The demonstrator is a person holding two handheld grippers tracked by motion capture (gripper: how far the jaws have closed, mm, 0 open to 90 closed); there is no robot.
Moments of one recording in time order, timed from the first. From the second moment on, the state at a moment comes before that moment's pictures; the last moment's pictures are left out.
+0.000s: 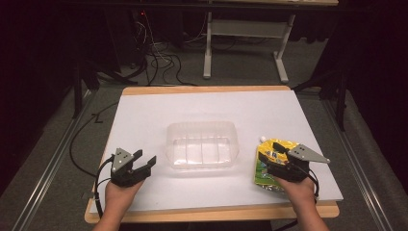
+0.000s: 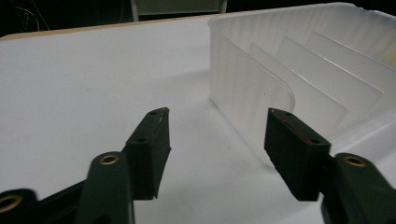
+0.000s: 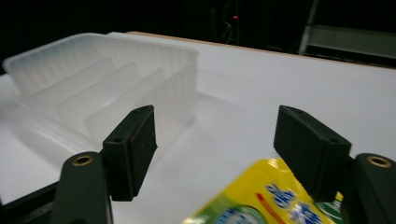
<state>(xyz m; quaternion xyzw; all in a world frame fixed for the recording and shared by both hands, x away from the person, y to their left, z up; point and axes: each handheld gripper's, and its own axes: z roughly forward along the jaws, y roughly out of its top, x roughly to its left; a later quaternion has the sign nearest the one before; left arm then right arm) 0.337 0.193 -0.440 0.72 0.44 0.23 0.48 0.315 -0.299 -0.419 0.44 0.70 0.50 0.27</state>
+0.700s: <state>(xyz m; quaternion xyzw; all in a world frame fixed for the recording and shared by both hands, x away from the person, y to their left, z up) 0.367 0.173 -0.435 0.70 0.46 0.26 0.49 0.269 -0.388 -0.456 0.59 0.67 0.38 0.25</state>
